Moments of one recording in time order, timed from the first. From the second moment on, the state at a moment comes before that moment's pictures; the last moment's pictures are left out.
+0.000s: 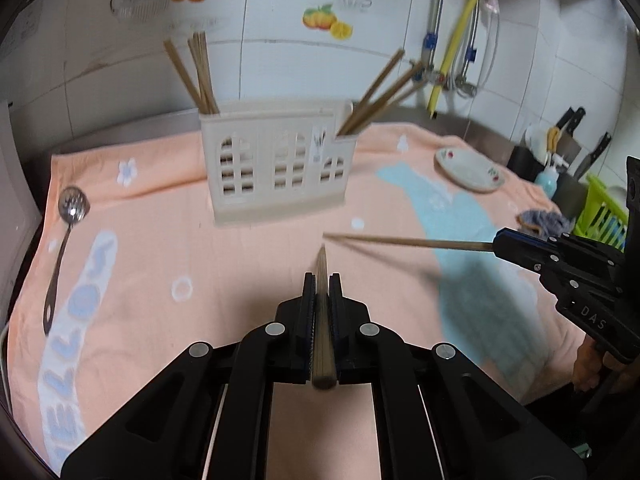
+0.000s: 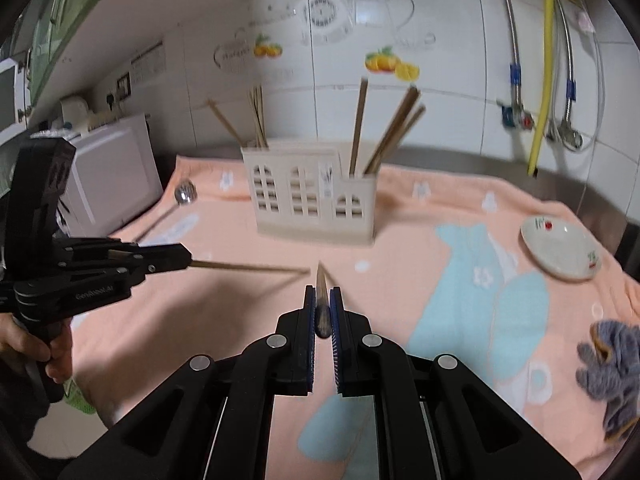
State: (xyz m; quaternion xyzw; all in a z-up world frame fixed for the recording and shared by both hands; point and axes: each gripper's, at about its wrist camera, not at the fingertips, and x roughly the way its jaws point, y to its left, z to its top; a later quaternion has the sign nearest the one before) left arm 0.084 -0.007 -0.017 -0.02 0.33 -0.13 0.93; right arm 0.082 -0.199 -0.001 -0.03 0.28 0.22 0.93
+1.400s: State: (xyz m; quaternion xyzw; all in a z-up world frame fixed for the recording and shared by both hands) left arm 0.212 0.026 0.174 0.03 0.19 -0.10 0.98; right arm 0.258 -0.161 0.201 -0.02 0.16 0.25 0.95
